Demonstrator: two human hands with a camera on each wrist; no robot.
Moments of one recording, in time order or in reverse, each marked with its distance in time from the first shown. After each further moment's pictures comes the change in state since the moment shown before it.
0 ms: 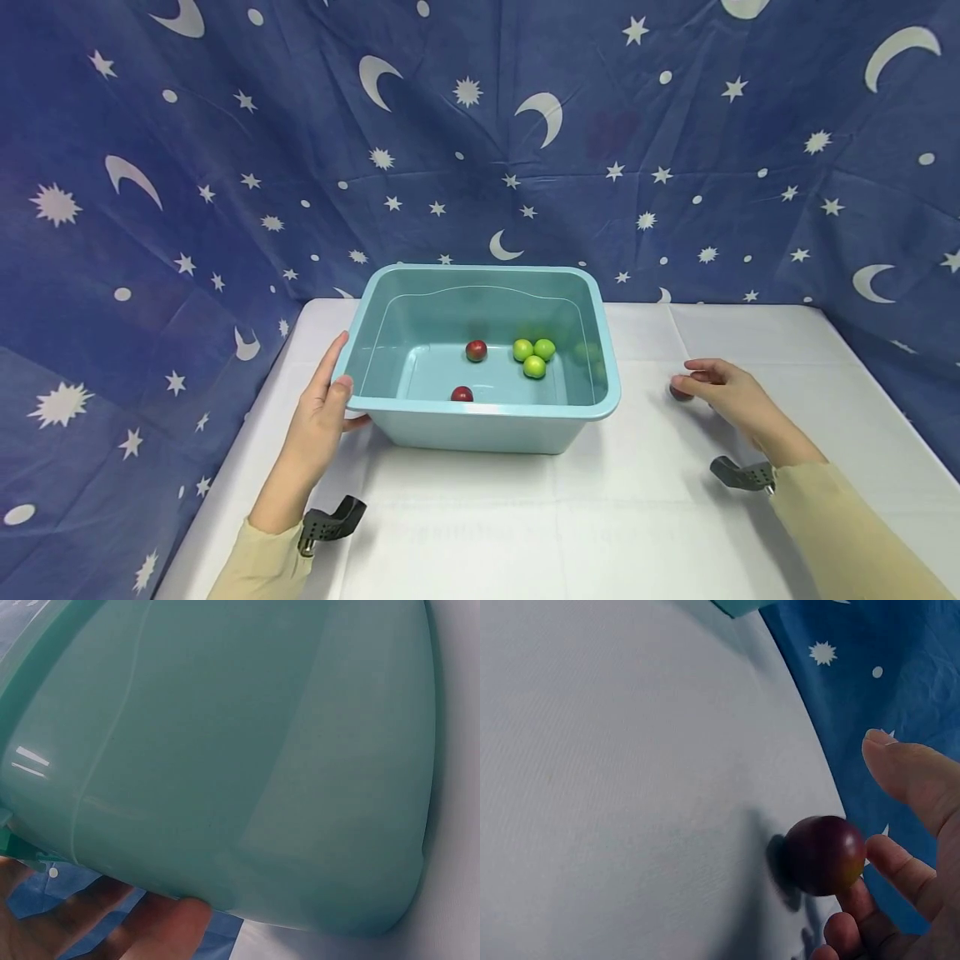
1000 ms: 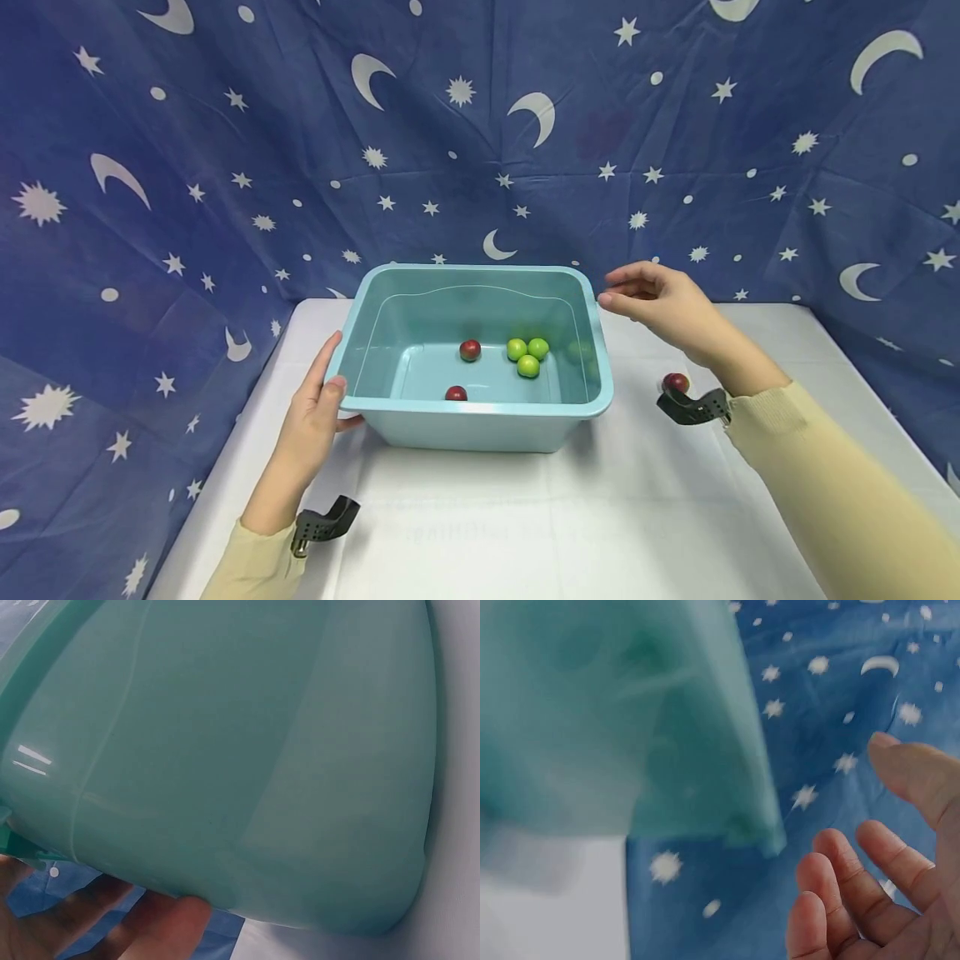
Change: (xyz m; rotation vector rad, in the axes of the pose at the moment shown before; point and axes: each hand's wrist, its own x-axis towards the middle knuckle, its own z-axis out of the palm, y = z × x) left_hand 0.000 -0.001 0.000 0.008 -0.005 0.012; right_hand -0.013 -0.178 0.001 0.046 0.018 -0.316
